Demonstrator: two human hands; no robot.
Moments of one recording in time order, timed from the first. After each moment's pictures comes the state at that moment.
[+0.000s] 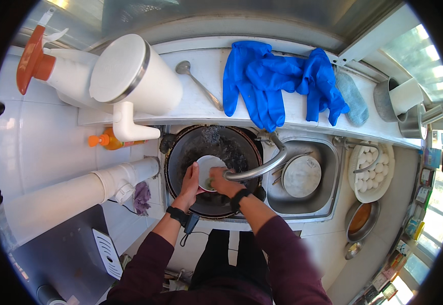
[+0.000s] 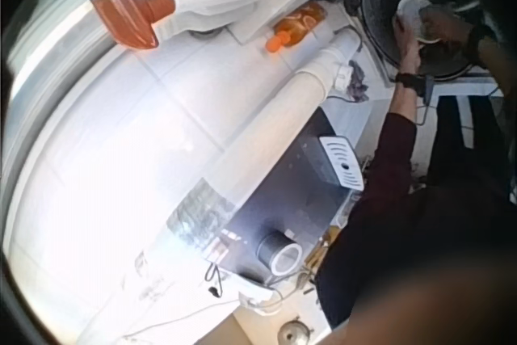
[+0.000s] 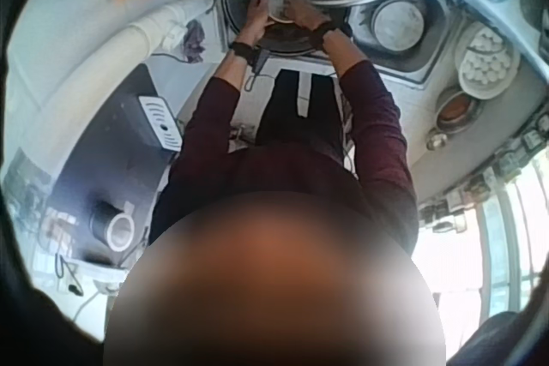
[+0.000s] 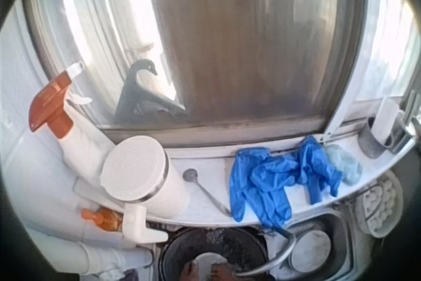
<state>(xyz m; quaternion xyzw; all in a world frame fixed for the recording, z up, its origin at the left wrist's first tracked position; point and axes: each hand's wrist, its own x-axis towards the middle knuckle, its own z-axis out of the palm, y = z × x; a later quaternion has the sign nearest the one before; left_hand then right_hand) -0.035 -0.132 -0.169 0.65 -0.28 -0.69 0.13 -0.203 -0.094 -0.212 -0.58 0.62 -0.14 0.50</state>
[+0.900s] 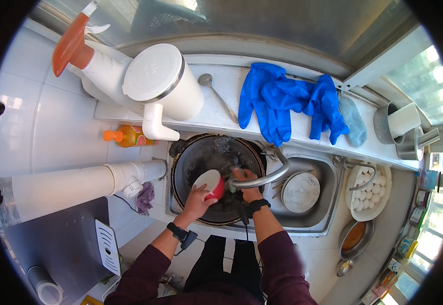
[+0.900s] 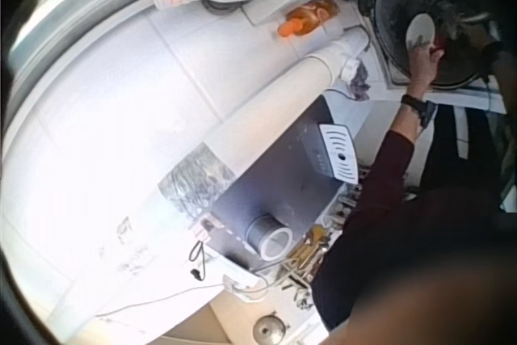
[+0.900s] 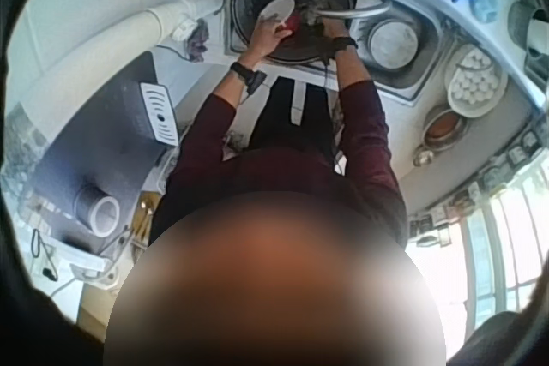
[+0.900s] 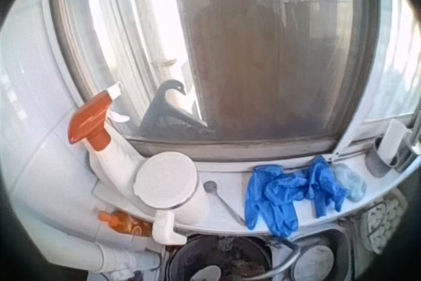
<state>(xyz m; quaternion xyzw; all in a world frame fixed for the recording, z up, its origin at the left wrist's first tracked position) -0.019 -0.100 -0.131 0.49 -0.76 -0.42 0.03 -0.251 -0.077 -0.211 -0.20 0.70 -0.38 0.57</state>
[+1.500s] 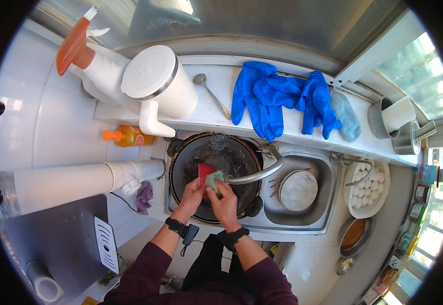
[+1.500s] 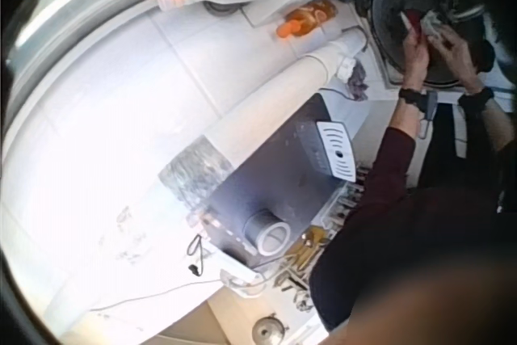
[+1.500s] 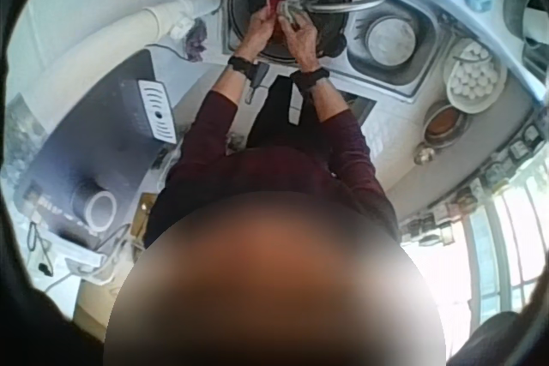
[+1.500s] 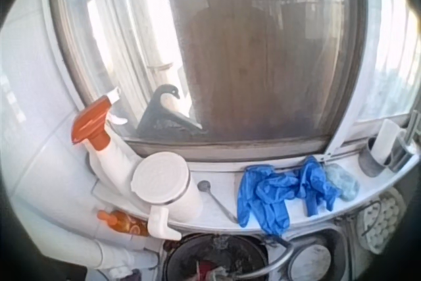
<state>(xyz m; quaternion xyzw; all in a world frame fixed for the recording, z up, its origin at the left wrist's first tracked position) -0.034 -0.107 -0.139 0.51 -0.34 -0.75 0.25 -0.170 -0.047 -0.110 -0.37 0.66 -0.52 0.40</state>
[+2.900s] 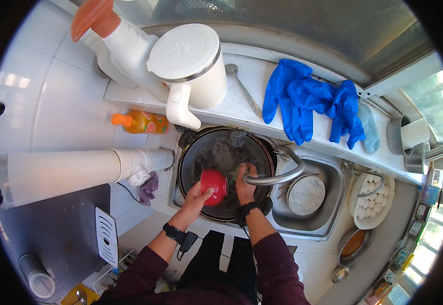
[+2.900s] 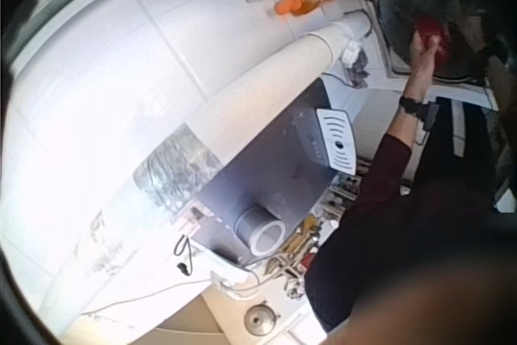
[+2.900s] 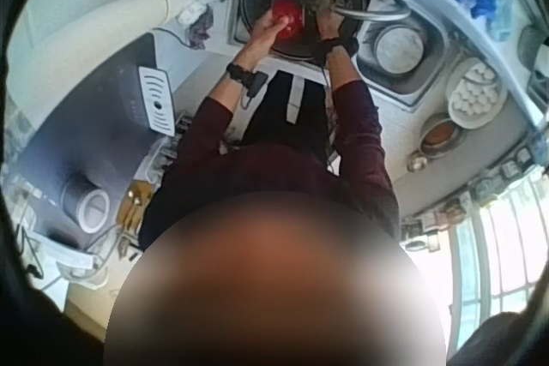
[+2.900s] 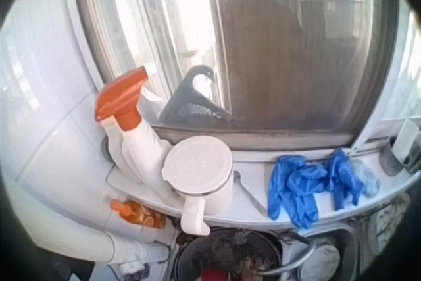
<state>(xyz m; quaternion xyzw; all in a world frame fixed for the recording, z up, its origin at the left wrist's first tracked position) -0.008 -0.084 -0.113 0.52 -0.29 -0.76 0.26 -0.196 -0.080 -0.227 -0.30 0.81 -0.38 0.34</state>
